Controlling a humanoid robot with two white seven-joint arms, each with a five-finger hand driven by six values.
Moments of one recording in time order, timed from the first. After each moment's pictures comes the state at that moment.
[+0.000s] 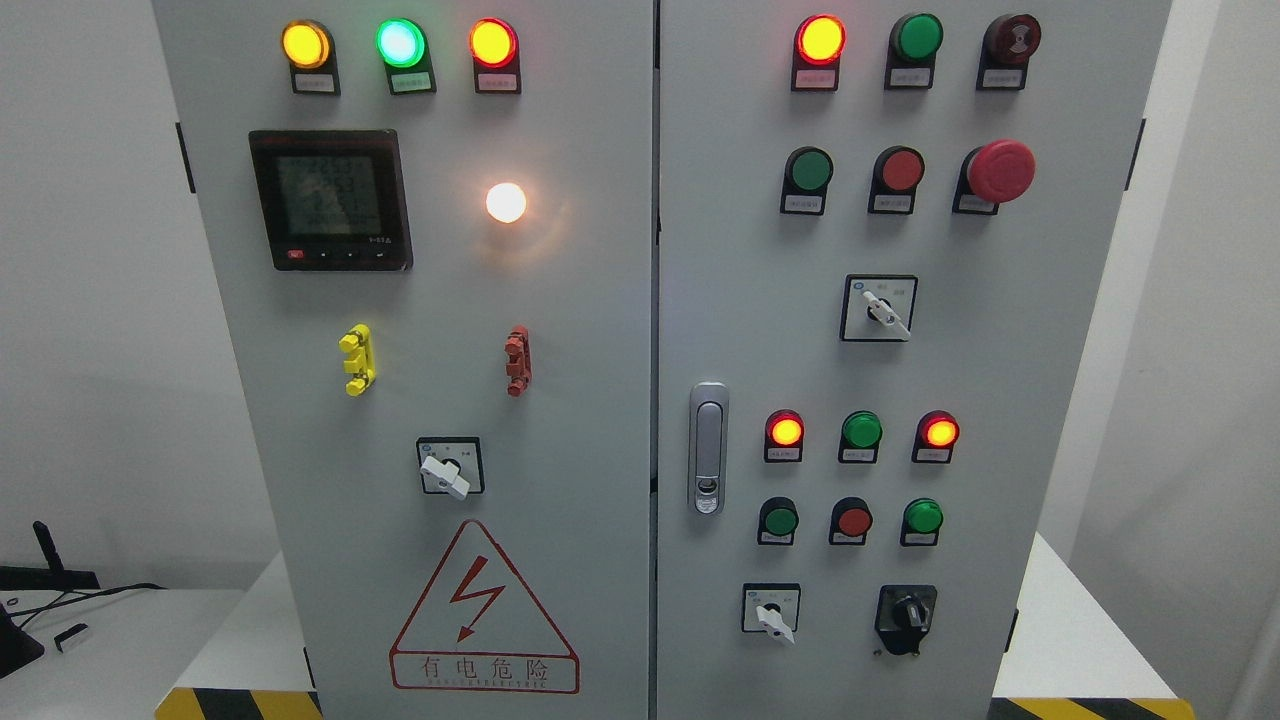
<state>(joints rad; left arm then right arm) -0.04 -0.09 0.10 0.08 0.00 -0.16 0.06 0.19 0.05 -0.25 -1.86 0.21 -0.10 -0.11</state>
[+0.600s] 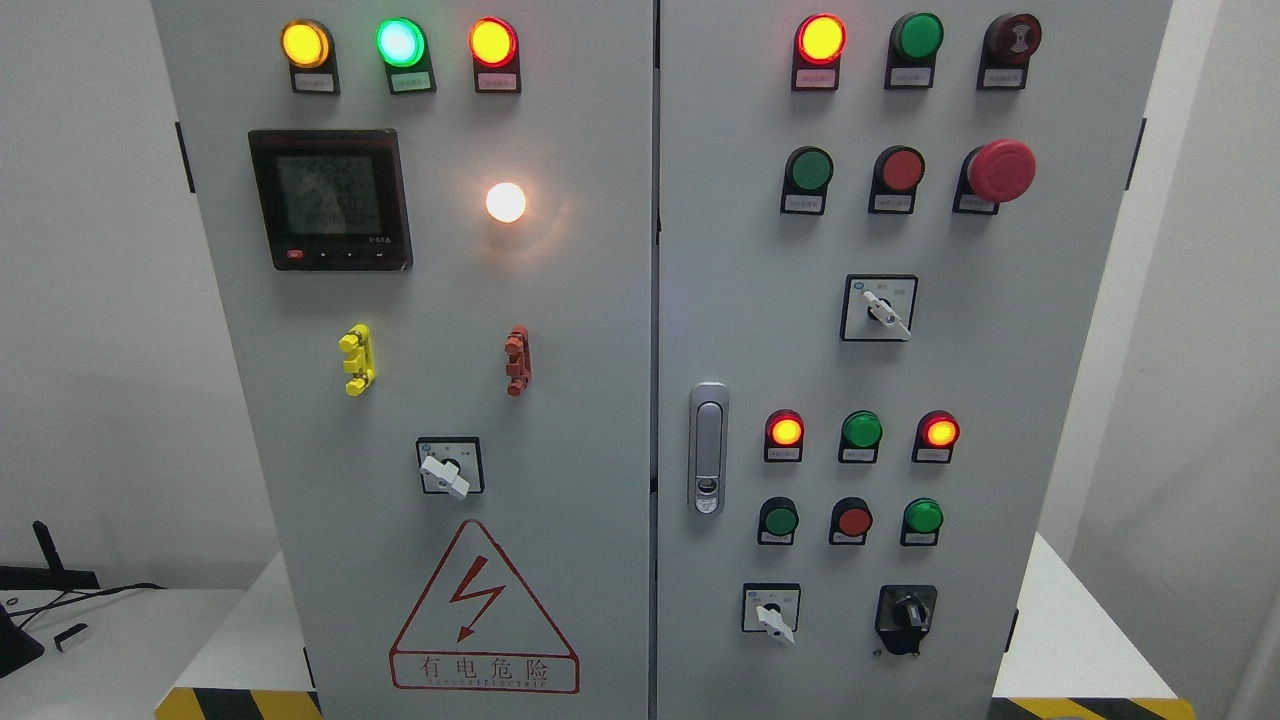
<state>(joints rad) -0.04 -0.09 0.10 0.08 0.00 -0.16 0.06 0.05 0.06 -0.19 -1.84 0.25 0.03 -0.14</state>
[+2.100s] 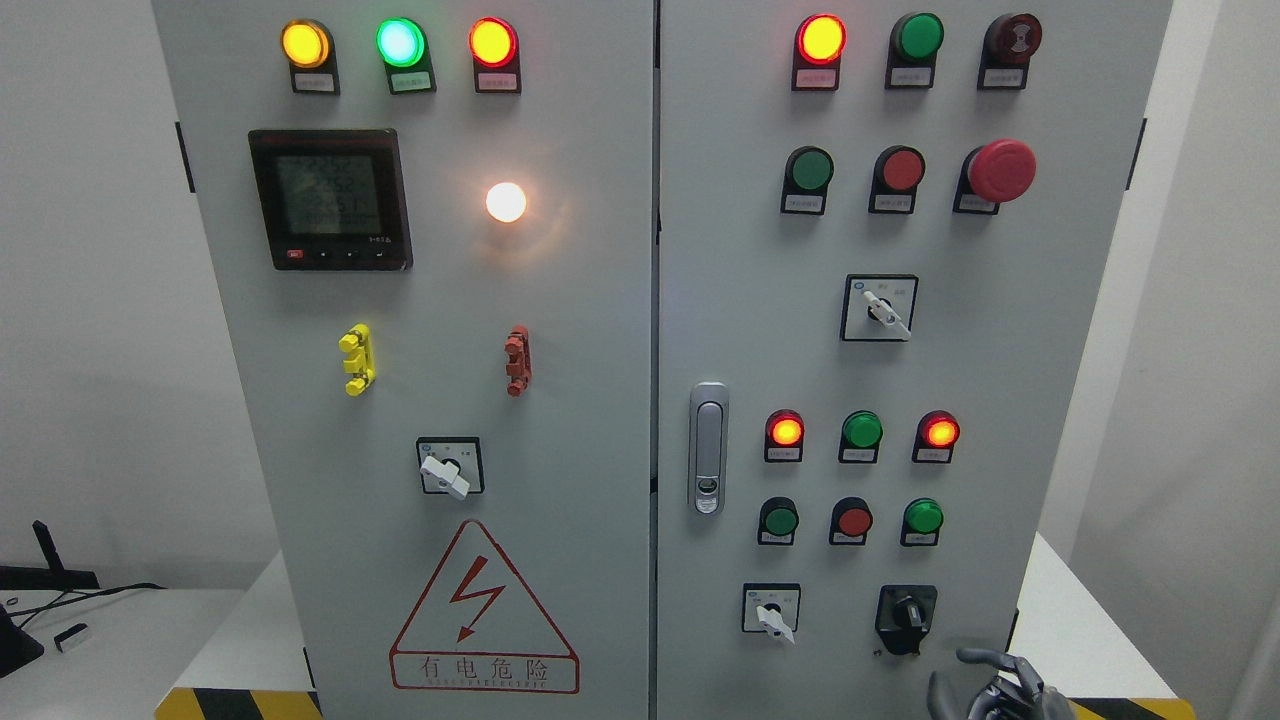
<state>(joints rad) -0.04 -0.09 0.10 0.08 0.00 -0.16 0.06 -0.11 0.06 -0.11 -1.68 0.25 0.08 -0.14</state>
